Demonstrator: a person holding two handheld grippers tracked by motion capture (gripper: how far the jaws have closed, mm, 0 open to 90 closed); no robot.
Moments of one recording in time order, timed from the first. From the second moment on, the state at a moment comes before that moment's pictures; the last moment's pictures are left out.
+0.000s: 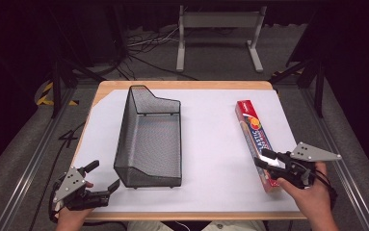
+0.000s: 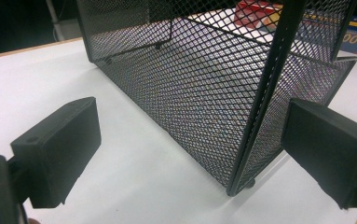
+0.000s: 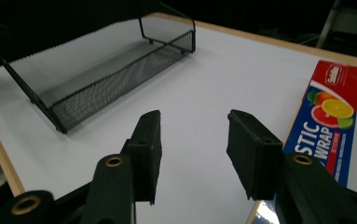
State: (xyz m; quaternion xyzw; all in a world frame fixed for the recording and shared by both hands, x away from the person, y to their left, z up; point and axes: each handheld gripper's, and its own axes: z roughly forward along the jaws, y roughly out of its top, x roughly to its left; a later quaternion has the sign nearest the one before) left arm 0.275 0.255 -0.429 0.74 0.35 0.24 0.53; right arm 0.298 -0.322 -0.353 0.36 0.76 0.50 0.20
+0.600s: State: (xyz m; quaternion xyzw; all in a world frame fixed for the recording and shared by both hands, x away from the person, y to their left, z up) left arm 0.275 0.255 -0.429 0.73 0.35 0.24 0.53; right arm 0.322 -0.336 -0.331 0.36 0.72 0.54 0.25
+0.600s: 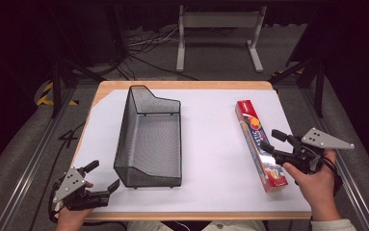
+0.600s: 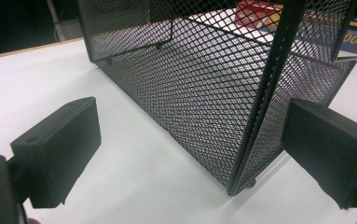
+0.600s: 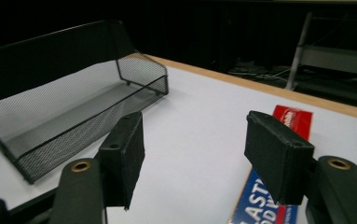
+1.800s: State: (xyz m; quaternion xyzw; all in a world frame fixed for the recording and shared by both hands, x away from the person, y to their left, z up) left arm 0.275 0.256 -0.429 0.74 0.35 0.24 0.53; right arm 0.414 -0.325 -0.368 0.53 0.74 0.35 0.20
